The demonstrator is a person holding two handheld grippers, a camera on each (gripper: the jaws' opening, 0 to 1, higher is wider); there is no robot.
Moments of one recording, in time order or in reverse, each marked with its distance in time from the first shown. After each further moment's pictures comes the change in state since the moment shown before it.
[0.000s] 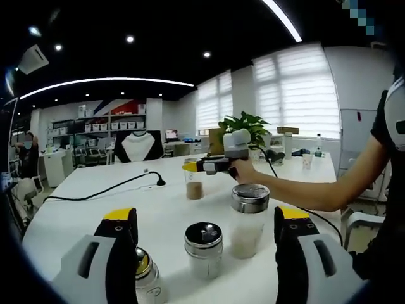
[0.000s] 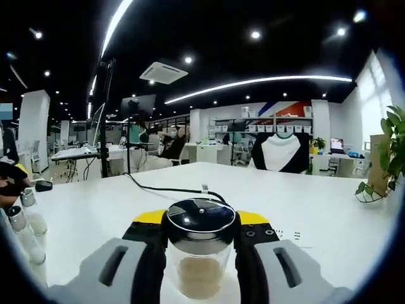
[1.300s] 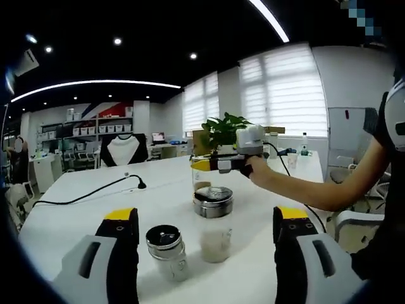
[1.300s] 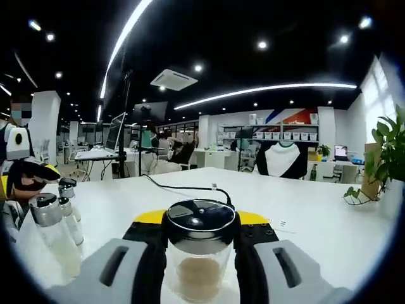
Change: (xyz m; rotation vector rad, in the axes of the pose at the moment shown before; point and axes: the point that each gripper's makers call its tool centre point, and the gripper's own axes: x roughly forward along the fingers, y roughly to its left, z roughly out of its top) left arm 0.002 -0.049 0.001 0.024 -0.009 -0.091; right arm -0.114 0.028 0.009 -0.027 -0.040 0.066
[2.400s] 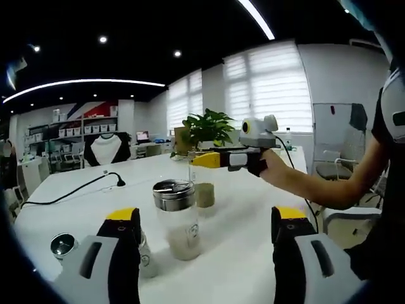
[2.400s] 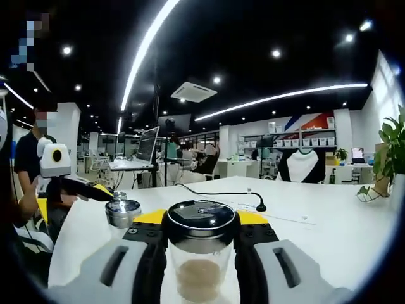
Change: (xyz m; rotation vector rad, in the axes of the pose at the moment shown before) left arm 0.004 -0.040 -0.013 0.022 0.017 -0.102; right arm -0.065 0.083 0.011 0.019 -0.076 0.152
